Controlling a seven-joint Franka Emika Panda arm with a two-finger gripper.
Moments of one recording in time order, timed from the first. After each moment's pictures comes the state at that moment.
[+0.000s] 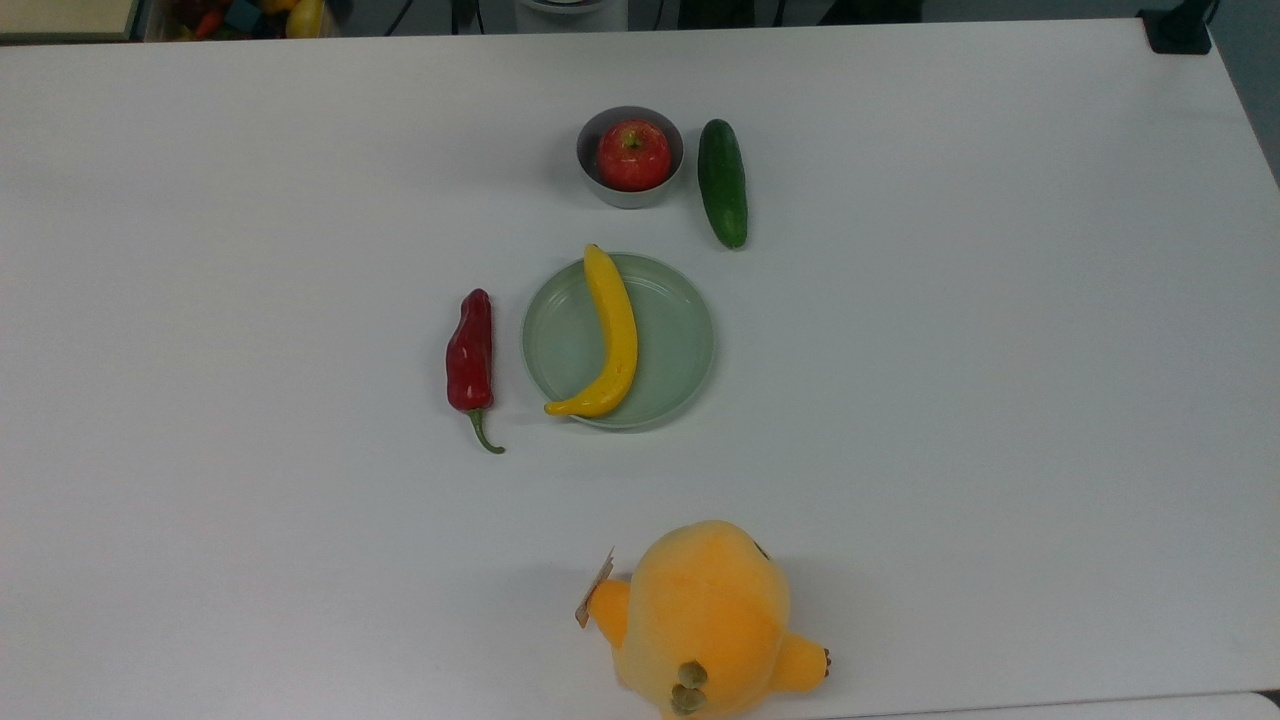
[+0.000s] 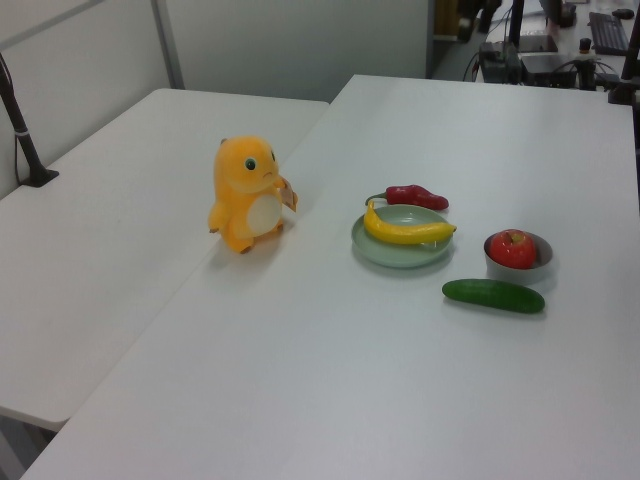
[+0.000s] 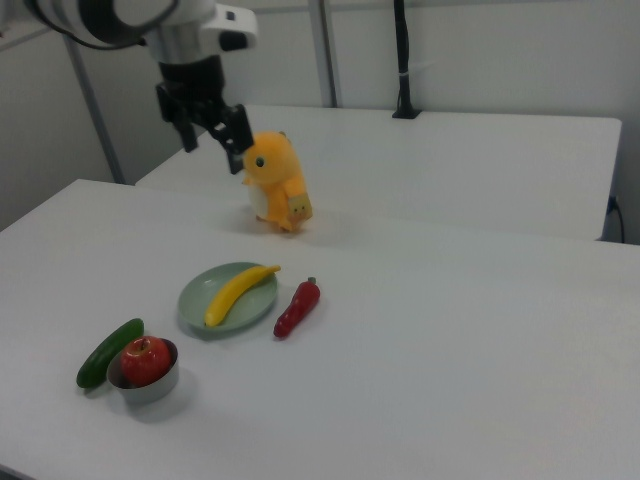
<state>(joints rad) -0.05 0.05 -0.07 -1.45 0.15 1.63 0.02</state>
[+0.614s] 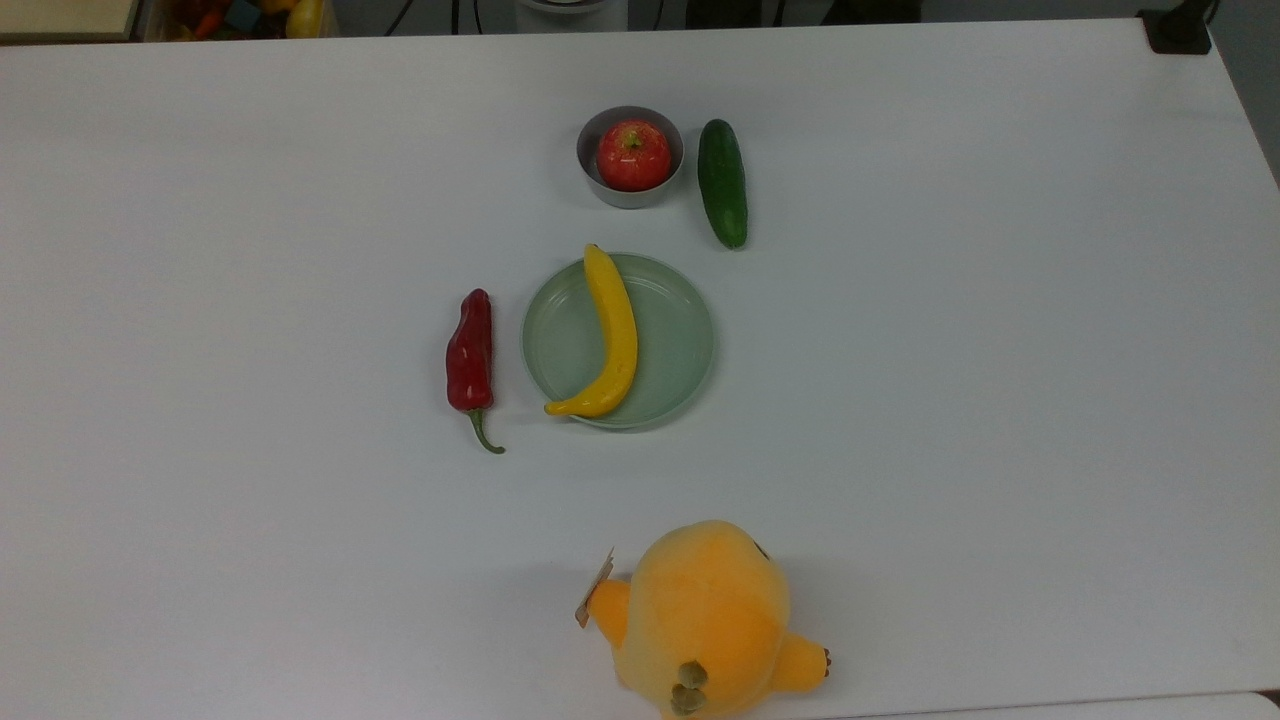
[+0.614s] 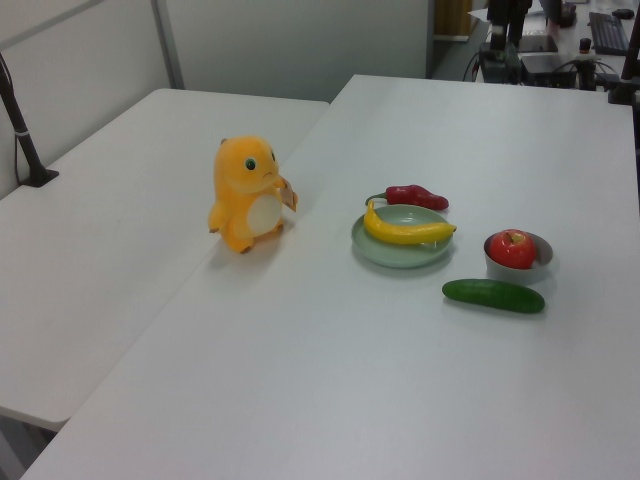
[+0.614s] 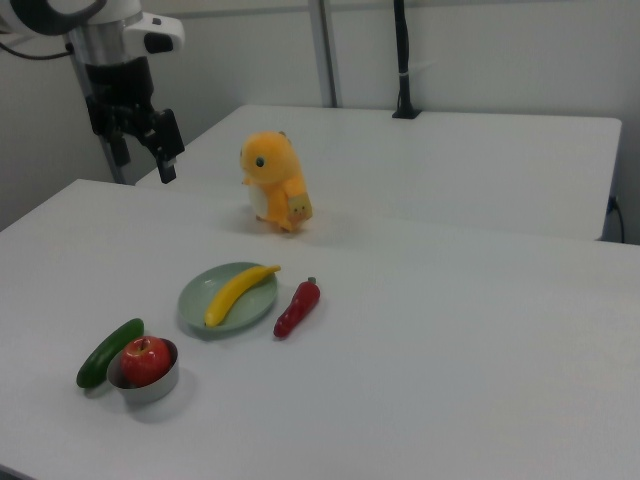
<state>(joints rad) 0.09 -0.05 -0.05 -1.53 0.09 1.50 0.13</state>
